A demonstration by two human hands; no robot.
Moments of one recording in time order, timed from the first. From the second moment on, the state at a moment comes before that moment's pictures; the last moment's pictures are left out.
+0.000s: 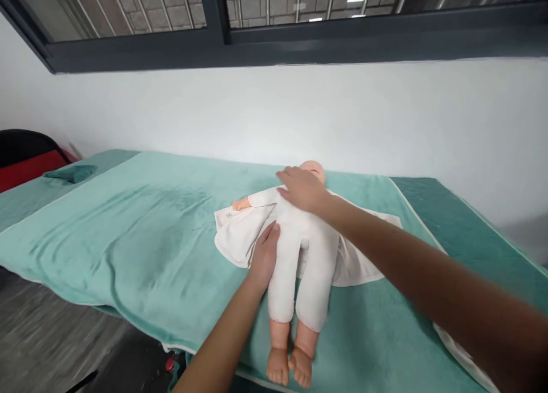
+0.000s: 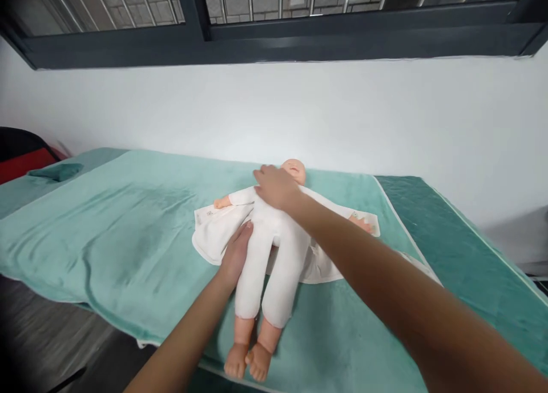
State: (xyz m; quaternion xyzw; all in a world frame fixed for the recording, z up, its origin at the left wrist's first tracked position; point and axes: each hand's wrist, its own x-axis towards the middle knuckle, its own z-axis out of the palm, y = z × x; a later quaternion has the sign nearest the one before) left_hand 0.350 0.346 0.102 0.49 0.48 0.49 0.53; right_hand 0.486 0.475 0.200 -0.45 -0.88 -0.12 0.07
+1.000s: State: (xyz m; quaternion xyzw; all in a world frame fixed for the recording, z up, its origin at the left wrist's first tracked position) left_hand 0.274 0.451 0.077 0.56 0.65 0.46 0.23; right_hand 0.462 0.476 0.169 -0.43 -0.90 -0.07 0.01
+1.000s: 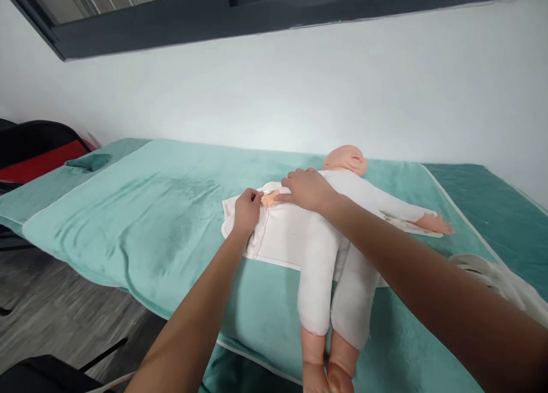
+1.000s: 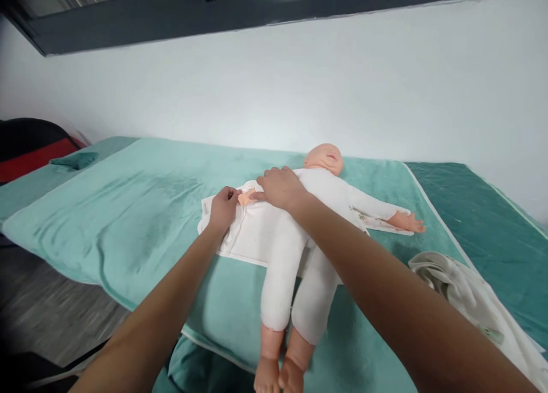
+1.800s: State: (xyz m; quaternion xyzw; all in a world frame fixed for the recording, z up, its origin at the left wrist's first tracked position) left_hand 0.290 0.446 0.076 0.58 0.71 0.40 0.02; right_hand 0.499 0.447 0.178 -0.62 -0.72 0.01 0.30
